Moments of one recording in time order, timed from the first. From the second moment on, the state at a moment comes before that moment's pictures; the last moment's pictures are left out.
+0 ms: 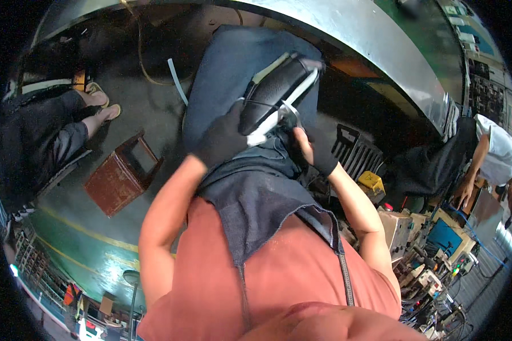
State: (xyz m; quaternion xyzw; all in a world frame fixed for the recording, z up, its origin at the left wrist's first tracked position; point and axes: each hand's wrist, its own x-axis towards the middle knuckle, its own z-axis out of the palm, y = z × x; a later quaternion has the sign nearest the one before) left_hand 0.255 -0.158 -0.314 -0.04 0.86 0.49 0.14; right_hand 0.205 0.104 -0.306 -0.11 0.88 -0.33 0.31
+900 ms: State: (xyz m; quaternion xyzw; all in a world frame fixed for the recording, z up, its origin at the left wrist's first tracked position) left_hand 0.211 -0.089 -0.332 0.02 0.82 0.57 -0.01; right_hand 0.138 0.144 -0.240 -0.24 0.84 -0.27 0.41
